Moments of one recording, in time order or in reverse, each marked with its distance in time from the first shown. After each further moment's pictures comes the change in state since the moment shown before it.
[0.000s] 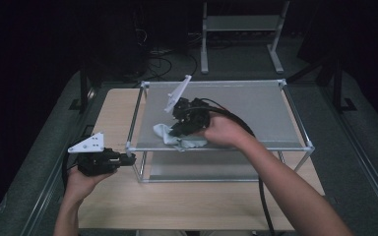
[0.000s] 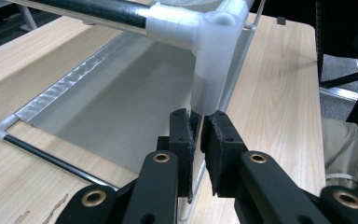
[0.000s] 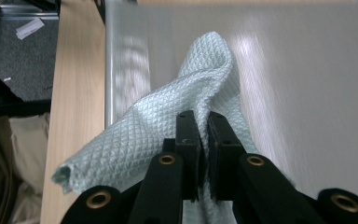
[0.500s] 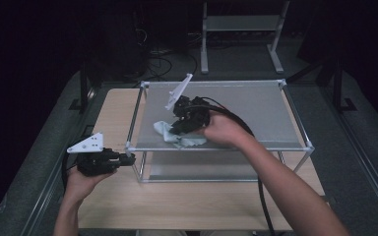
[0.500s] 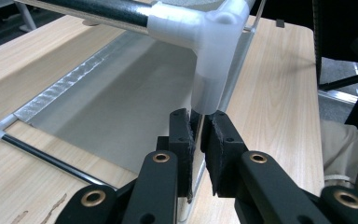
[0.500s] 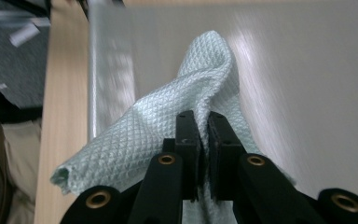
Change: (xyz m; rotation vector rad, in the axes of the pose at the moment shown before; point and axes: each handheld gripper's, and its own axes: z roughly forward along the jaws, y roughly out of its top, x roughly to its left) left arm 0.001 -0.002 -0.001 -0.009 -0.002 -0.010; right arm -0.006 -0.003 0.001 -0.014 -0.008 0.031
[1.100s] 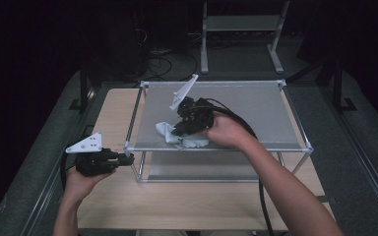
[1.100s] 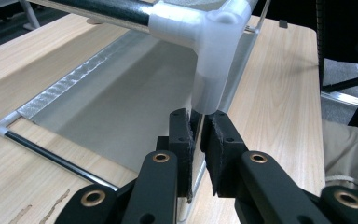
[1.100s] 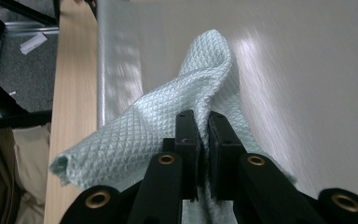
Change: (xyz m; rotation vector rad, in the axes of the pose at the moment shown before) left arm 0.001 -0.002 -0.002 -0.002 0.007 -0.009; right arm -0.001 -0.017 -0.011 -0.009 0.005 0.036
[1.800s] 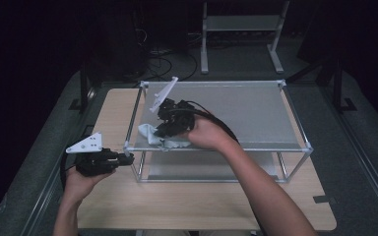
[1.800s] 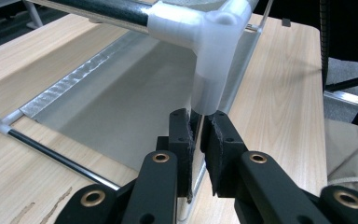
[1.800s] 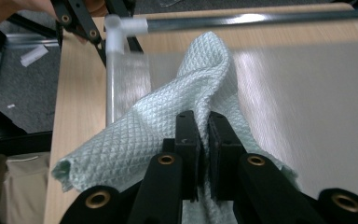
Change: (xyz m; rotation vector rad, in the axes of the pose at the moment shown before) left arm 0.000 0.001 -0.001 0.009 0.006 -0.001; right arm 0.015 0.040 0.031 -0.029 -0.001 -0.028
